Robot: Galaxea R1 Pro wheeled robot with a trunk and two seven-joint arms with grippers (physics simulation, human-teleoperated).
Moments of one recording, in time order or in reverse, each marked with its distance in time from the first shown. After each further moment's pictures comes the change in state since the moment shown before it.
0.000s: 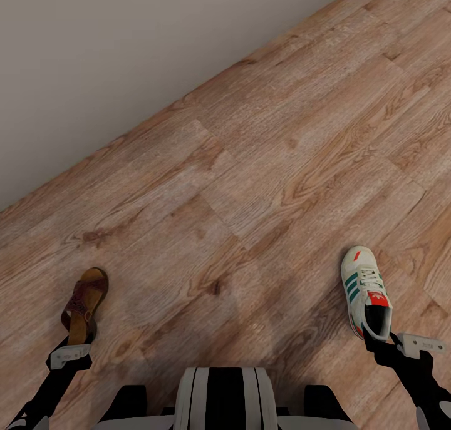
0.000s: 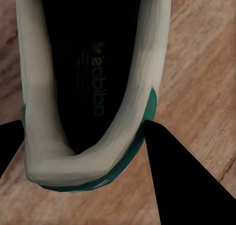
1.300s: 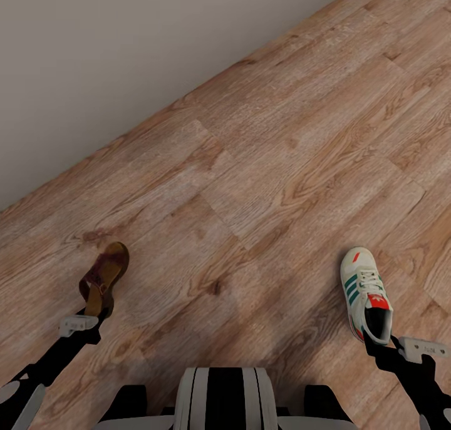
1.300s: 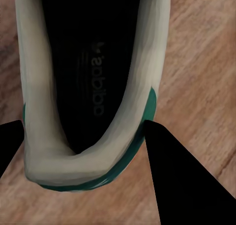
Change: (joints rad) left arm 0.259 -0.001 0.005 -0.860 0.001 0.629 -0.003; right arm 0.037 0.004 0.007 -0.040 -0.002 0.006 0.000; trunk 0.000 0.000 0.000
